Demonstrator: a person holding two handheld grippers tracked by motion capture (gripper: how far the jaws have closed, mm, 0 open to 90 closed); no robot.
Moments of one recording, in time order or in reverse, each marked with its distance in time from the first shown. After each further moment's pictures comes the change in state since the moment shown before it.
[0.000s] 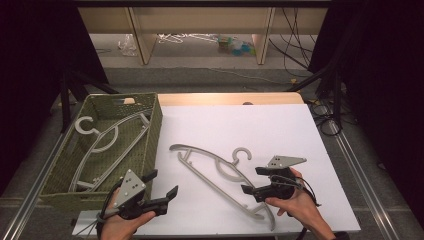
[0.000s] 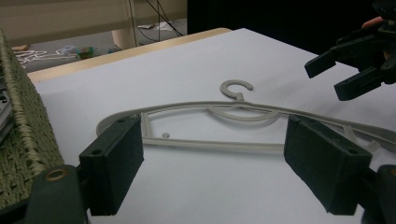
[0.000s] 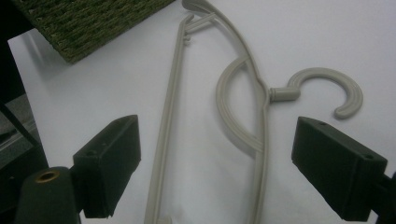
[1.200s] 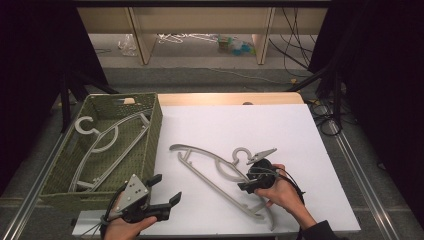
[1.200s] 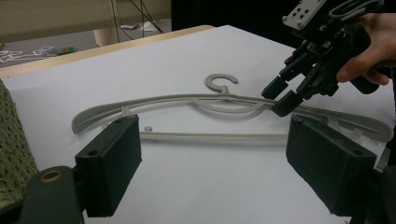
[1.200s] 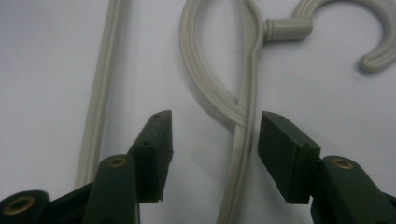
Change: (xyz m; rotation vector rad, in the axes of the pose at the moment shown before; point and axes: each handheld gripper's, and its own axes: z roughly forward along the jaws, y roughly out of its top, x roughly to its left) left arm 0.001 -0.016 0.007 -0.015 -0.075 0.011; right arm -0.019 0.007 0.055 0.337 -0.072 -0.008
